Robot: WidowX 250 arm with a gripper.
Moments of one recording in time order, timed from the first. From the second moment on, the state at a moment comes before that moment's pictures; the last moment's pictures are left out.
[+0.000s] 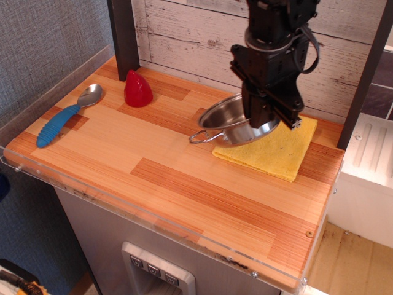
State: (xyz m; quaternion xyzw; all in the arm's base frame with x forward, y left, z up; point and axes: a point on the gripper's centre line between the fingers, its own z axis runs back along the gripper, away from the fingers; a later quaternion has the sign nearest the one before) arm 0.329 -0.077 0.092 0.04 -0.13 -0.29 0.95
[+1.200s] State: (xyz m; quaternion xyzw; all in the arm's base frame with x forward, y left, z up) arm 0.346 -0.094 0.058 0.08 -0.09 -0.32 0.94
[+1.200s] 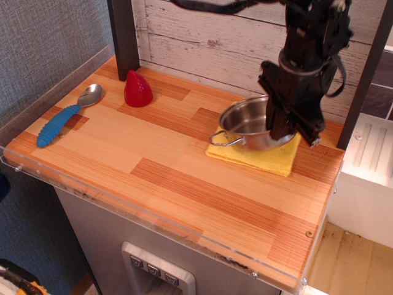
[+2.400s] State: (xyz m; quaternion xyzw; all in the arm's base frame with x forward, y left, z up) arm 0.303 0.067 0.085 0.01 -0.01 -0.11 0.99
